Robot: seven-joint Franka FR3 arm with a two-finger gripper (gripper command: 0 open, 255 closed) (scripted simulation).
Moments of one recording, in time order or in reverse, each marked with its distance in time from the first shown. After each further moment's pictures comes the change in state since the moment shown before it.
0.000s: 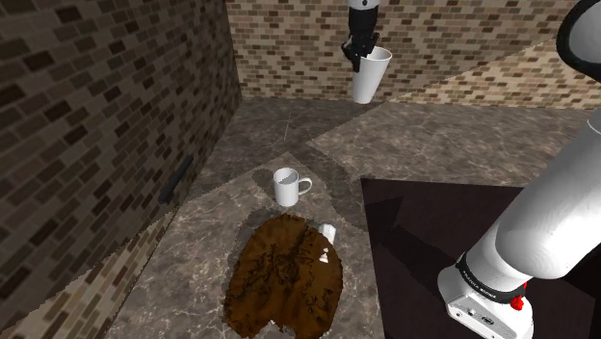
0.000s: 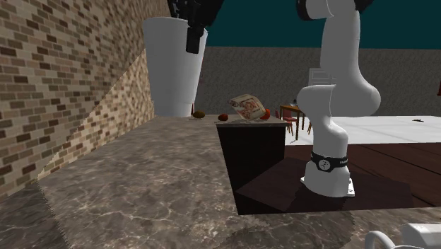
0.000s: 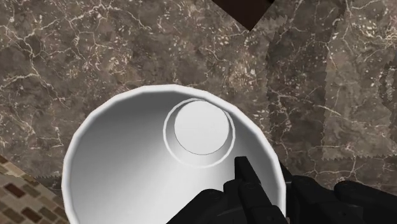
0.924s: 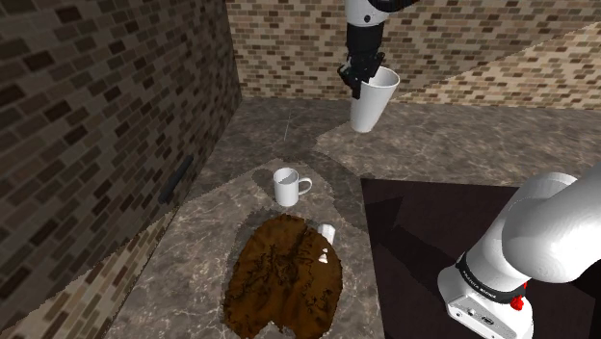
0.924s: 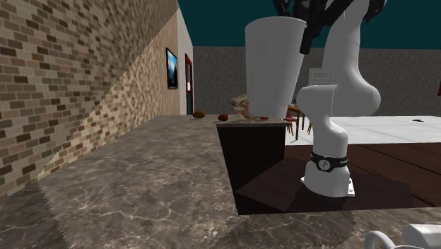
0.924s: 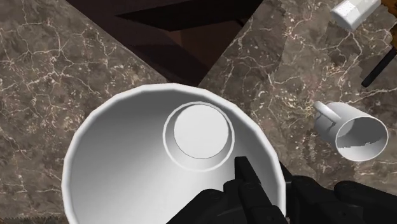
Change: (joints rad) arm 0.117 -0.366 0.164 -0.388 0.008 -0.021 0.276
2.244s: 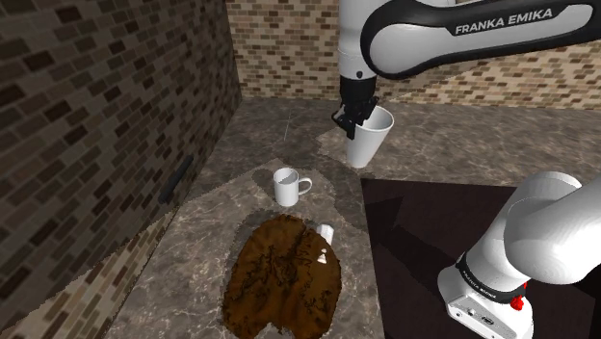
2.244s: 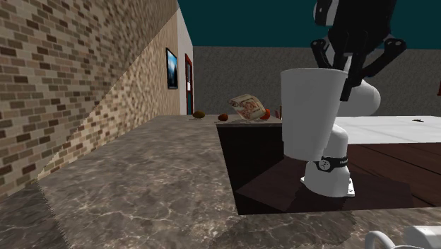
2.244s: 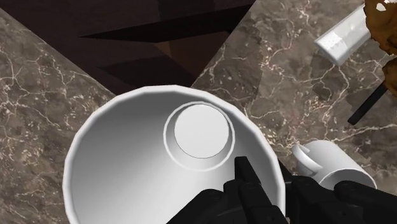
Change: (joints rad) arm 0.049 -0.102 0.082 -0.280 0.038 0.159 0.136
